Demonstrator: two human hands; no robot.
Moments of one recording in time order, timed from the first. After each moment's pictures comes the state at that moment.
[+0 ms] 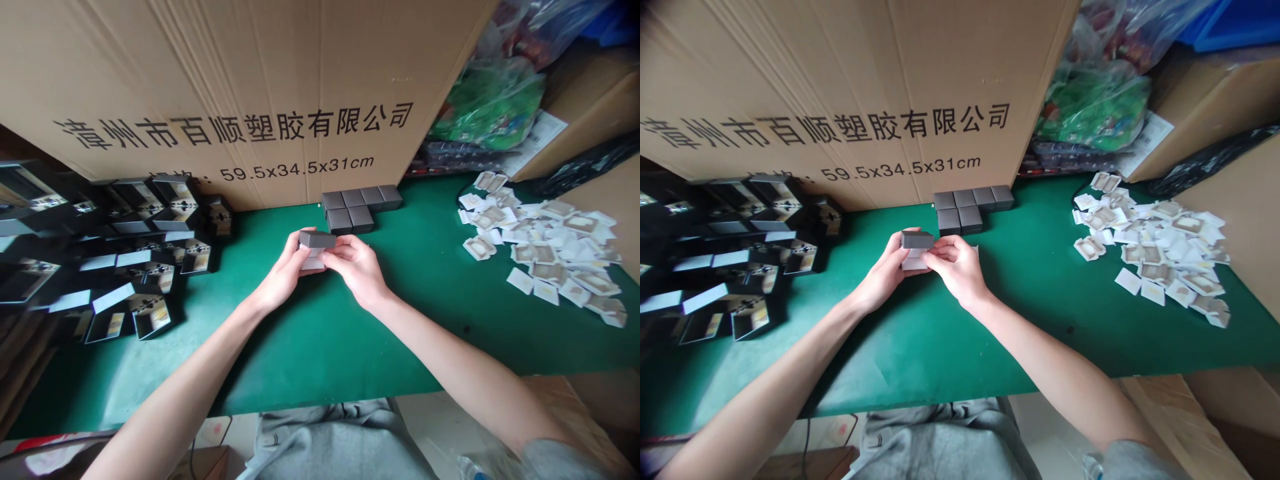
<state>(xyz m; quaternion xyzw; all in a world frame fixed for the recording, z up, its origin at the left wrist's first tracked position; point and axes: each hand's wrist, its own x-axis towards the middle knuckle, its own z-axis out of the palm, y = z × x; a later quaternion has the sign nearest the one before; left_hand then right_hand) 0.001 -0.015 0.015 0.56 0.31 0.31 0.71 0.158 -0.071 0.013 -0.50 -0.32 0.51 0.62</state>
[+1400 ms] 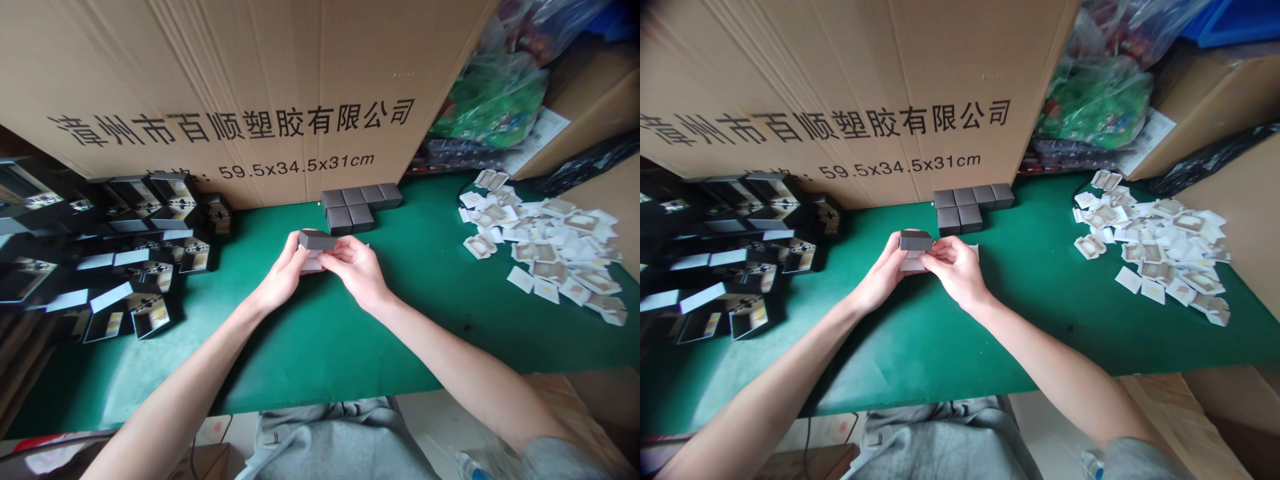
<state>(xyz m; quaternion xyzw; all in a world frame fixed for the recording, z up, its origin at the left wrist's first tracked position) 0.001 -0.017 0.017 0.57 0.31 0.30 0.70 0.157 -0.075 0.013 -0.49 -0.33 0.51 0.62</state>
